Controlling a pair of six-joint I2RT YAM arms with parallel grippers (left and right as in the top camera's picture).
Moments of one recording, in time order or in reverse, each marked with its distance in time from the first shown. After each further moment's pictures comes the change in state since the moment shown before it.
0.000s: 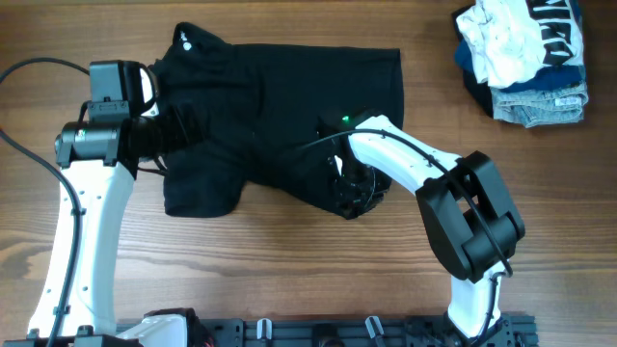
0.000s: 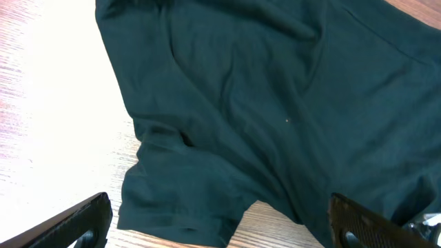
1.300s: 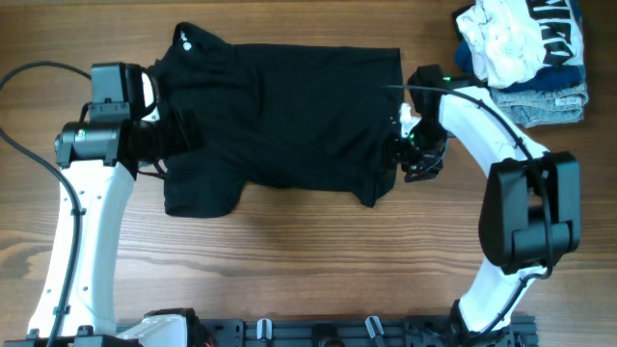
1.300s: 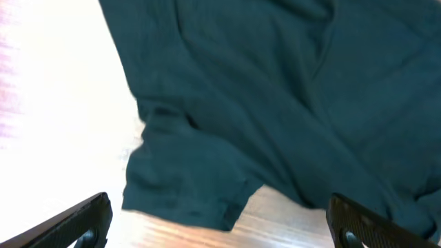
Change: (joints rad) left arm 0.000 0.000 0.000 -0.067 -0.001 0.000; right arm -0.391 -0.079 0.002 0.010 -0.210 -0.113
